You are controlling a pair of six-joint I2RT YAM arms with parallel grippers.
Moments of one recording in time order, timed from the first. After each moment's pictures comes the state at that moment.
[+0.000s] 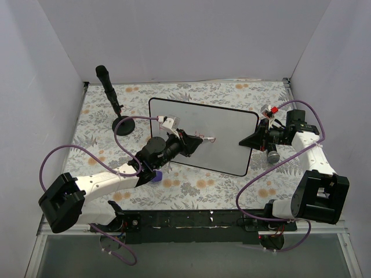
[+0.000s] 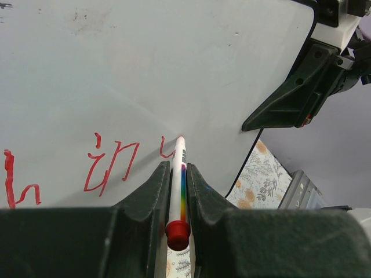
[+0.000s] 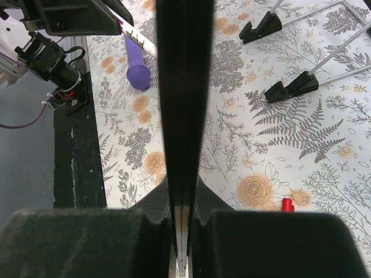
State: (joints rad) left arm -0.89 1.25 0.64 0.60 -0.06 -0.56; right arm -0.15 1.33 0.97 -0.85 -1.38 -0.81
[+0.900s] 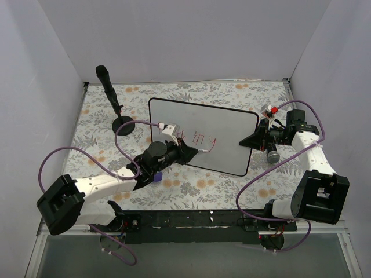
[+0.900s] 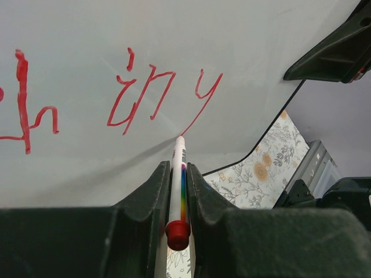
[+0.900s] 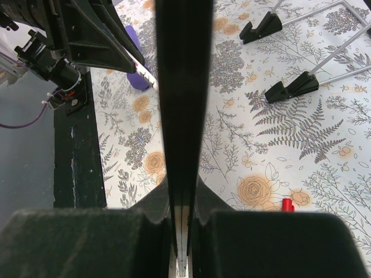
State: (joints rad) left arm -0.89 1.23 0.57 0.49 -0.04 -0.60; right arm -0.15 1.33 0.97 -0.85 -1.38 -0.81
